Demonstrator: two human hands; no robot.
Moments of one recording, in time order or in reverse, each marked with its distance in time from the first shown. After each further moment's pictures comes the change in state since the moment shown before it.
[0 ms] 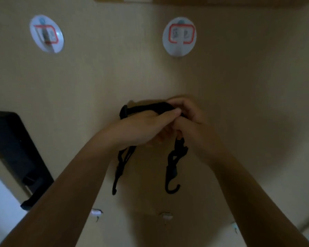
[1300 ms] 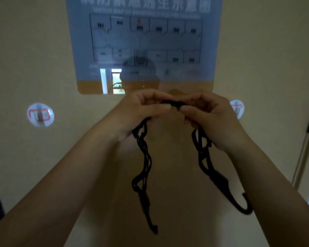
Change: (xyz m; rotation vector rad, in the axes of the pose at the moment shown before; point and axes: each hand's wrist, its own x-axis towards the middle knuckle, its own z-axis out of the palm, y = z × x) left_hand 0.004 0.098 -0.051 -0.461 0.085 0.666; right_hand 0.000 -0.120 -0.081 -0.203 0.262 -0.331
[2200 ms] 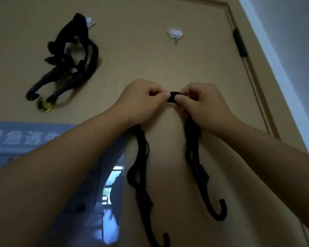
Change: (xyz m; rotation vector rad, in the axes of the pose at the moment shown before) left_hand 0.267 0.162 0.101 0.750 0.406 0.768; right_hand 0.228 -0.071 -0.221 -0.594 0.310 -0.585
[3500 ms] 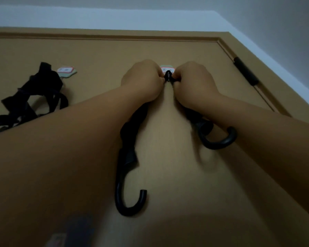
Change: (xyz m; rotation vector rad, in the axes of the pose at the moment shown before) left_hand 0.176 -0.002 0.003 0.535 0.219 0.094; right_hand 0.157 0.024 -0.002 -0.468 0.294 -0.170
